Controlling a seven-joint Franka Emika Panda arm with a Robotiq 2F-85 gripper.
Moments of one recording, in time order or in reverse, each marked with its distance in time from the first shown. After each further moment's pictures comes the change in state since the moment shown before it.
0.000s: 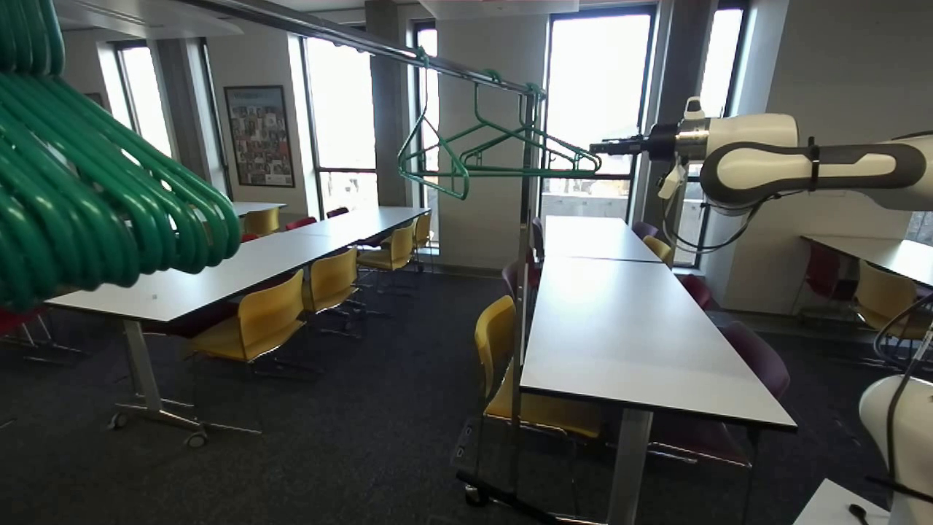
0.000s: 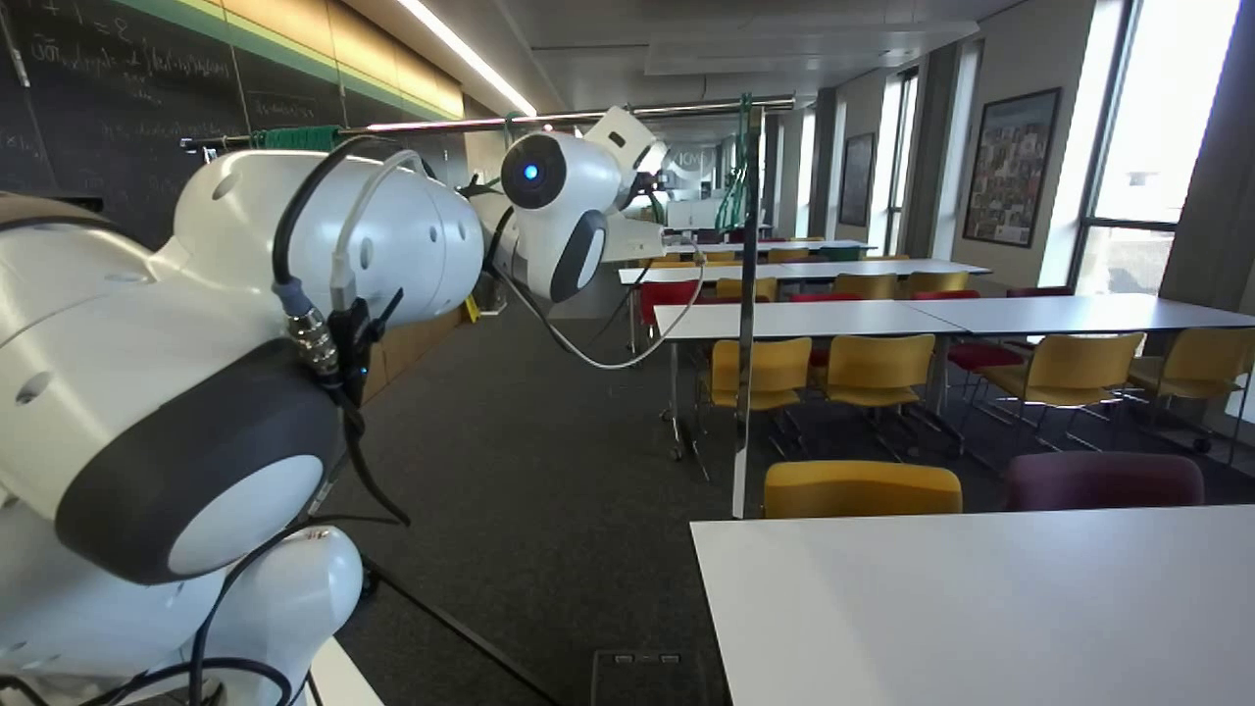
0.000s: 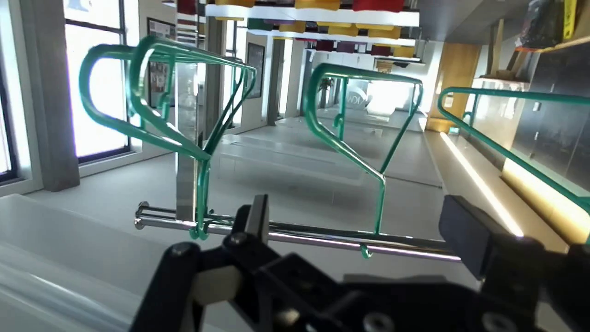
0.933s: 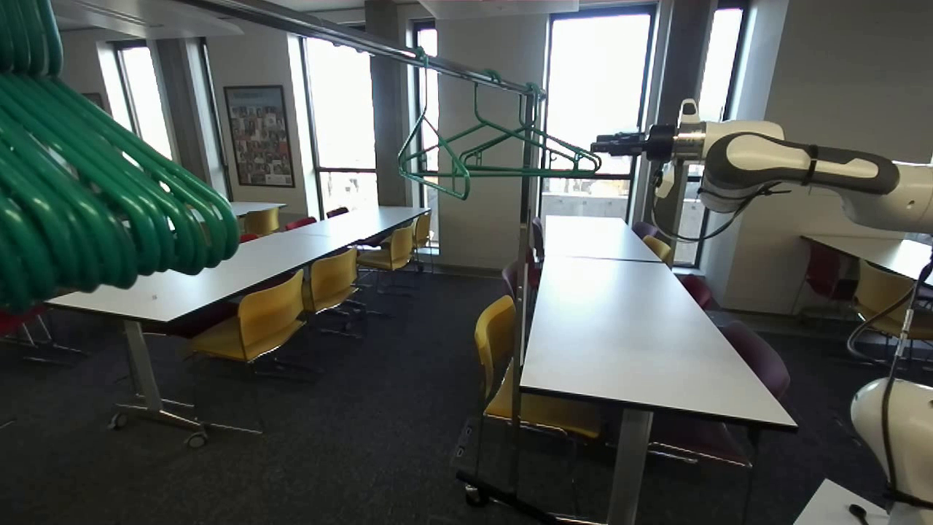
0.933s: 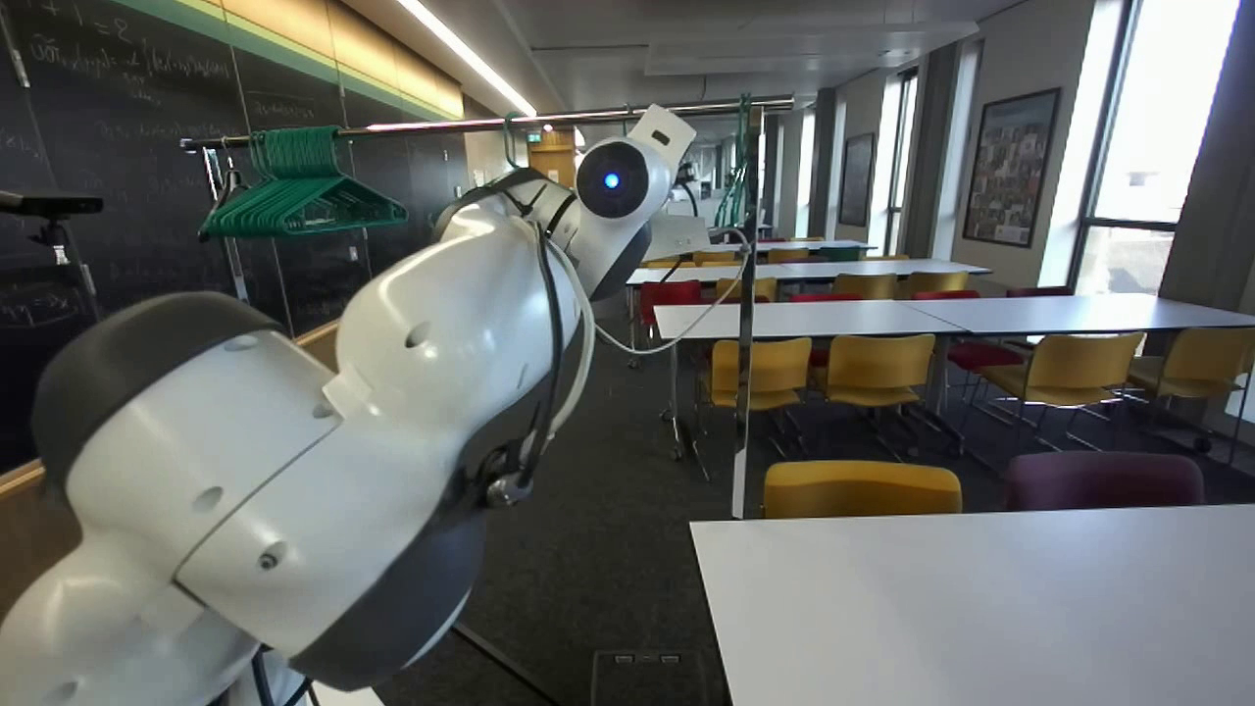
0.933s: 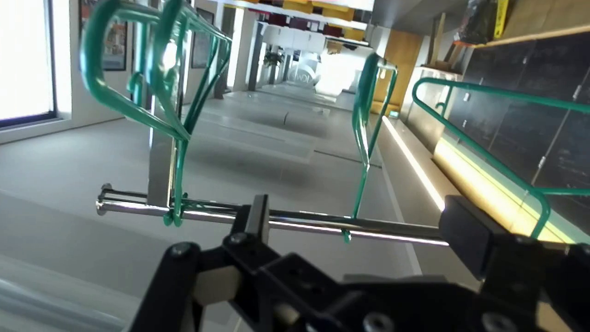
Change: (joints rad) arm 0.266 -0.243 -0.128 0.116 -0.018 -0.140 -0.304
